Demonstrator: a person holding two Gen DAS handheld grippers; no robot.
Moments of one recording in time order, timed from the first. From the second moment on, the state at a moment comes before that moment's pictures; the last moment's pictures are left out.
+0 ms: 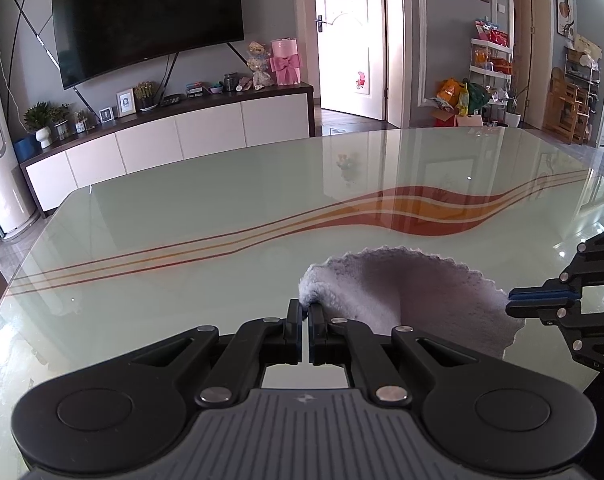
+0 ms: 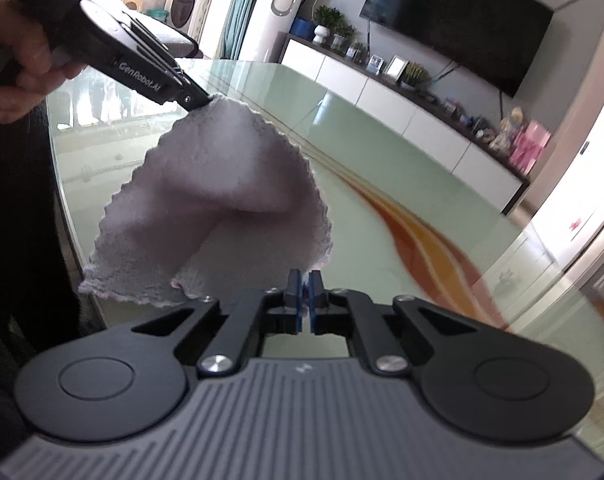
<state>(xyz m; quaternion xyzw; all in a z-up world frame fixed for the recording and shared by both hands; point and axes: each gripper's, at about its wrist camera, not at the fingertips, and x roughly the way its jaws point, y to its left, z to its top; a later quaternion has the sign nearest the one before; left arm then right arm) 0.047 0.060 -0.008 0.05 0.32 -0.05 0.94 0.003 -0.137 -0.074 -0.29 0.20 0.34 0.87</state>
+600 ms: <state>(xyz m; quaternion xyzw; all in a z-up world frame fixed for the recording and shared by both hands) 0.051 0.054 0.046 0.06 0.25 -0.07 0.97 0.035 -0.195 0.031 -0.19 0.11 0.27 0.94</state>
